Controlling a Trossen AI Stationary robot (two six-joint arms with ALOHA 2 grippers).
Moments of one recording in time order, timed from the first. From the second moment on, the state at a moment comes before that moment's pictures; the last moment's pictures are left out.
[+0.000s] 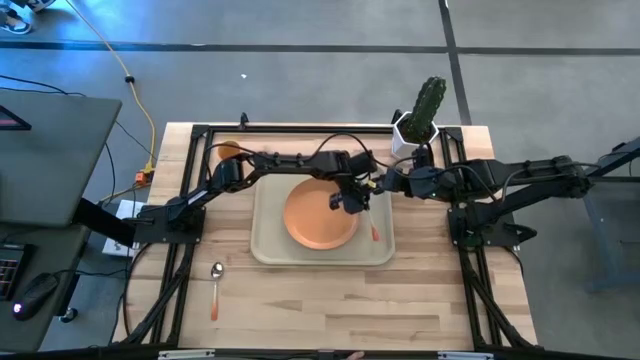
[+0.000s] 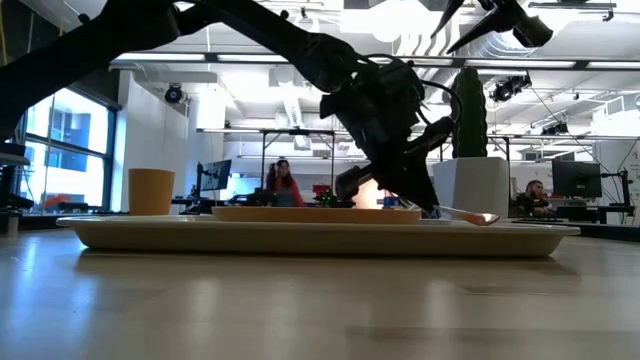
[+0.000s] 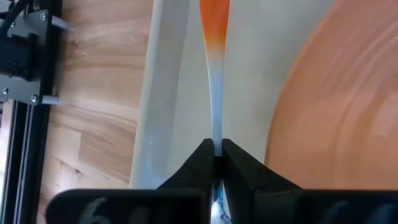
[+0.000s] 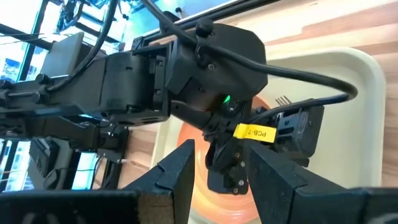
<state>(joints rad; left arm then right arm) 0.21 2.43 2.02 -0.60 0.41 1.63 0.12 1.09 1.12 -0.79 0.54 1.46</state>
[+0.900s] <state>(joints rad) 0.22 2.35 2.01 -0.56 0.36 1.22 0.12 1.09 1.12 -0.76 0.57 1.41</state>
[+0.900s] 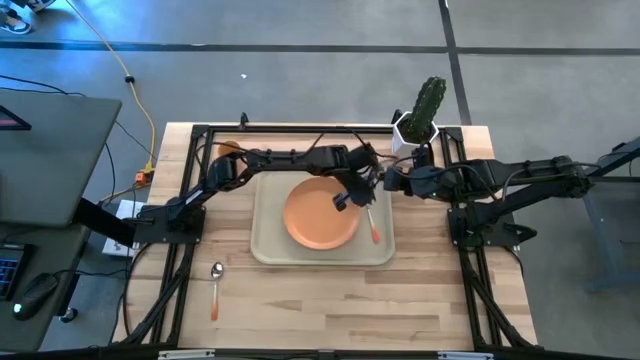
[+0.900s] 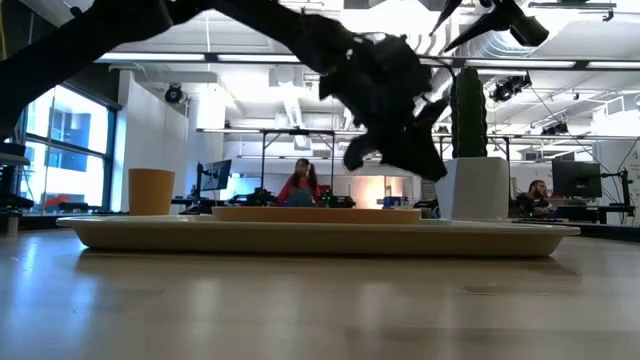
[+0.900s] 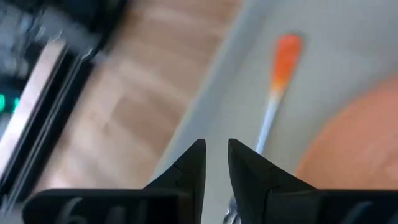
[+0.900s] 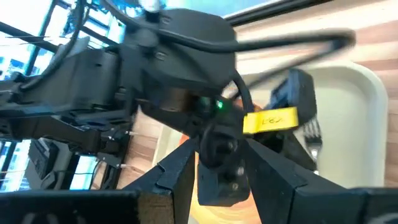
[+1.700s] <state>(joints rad) 0.22 2.01 2.00 -0.89 0.17 0.28 0.20 1.08 1.12 -0.53 0.62 1.01</state>
